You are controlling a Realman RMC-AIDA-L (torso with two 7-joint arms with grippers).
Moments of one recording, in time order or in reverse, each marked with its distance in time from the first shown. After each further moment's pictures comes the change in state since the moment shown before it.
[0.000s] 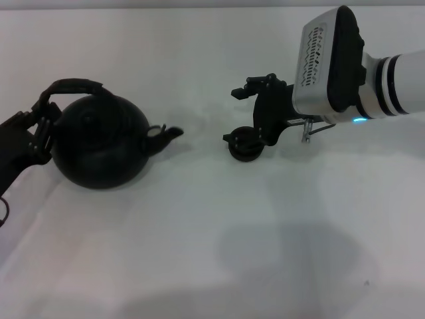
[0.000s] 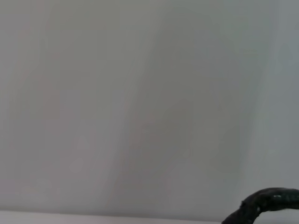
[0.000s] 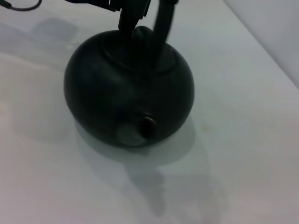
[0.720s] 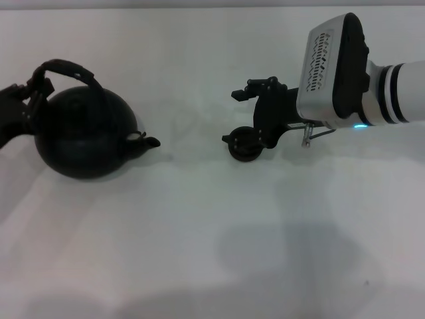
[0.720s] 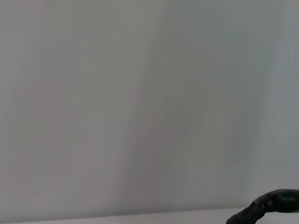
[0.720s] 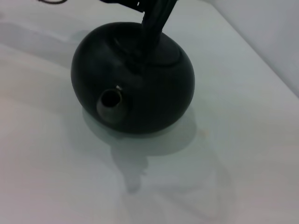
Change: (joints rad) left arm 0.047 0.002 0.002 0.373 0.203 -0.237 -0.252; right arm -0.027 -0.001 -0.015 0.018 0.079 -0.033 -0.059
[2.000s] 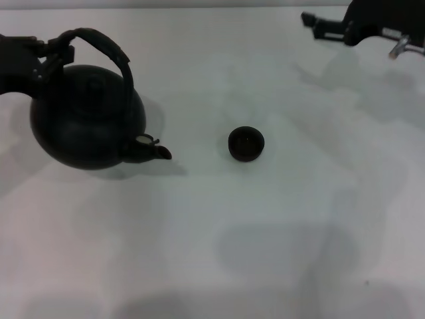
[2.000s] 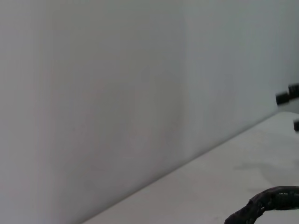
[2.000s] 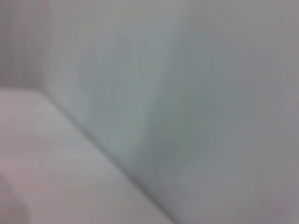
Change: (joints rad) left arm 0.072 0.000 0.032 0.838 0.717 0.024 -0.754; right arm -0.102 -0.010 0.454 0.021 0.282 0.050 -0.281
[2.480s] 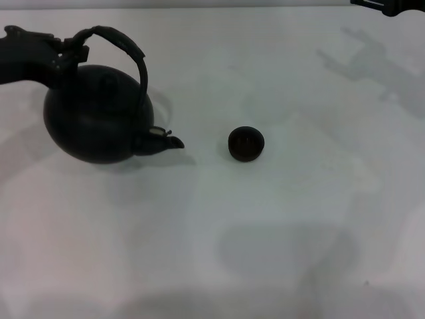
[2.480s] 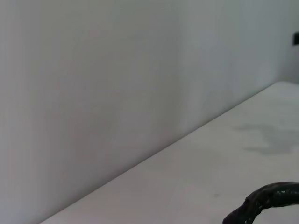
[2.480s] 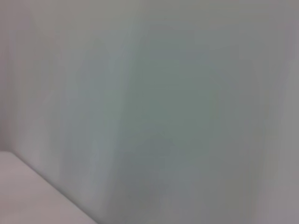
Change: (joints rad) left arm -0.147 0.000 -0.014 0.003 0.248 0.028 -0.203; right arm -0.001 -0.002 0.228 0.051 0.071 0.168 -0.026
